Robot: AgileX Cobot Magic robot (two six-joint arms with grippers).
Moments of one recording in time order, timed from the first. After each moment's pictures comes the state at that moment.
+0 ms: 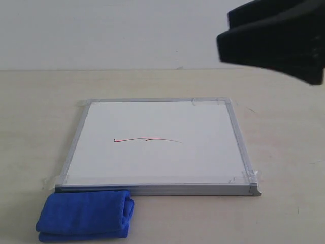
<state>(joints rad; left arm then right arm) -0.04 0.00 0.00 0.11 0.05 -0.11 0.07 0.98 -0.89 1.26 1.05 -1.51</state>
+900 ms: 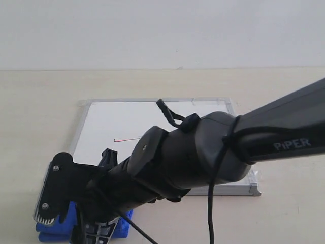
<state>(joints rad) -0.04 0.00 0.00 0.11 0.05 -0.11 0.91 1.96 -1.08 1.24 0.21 -1.76</state>
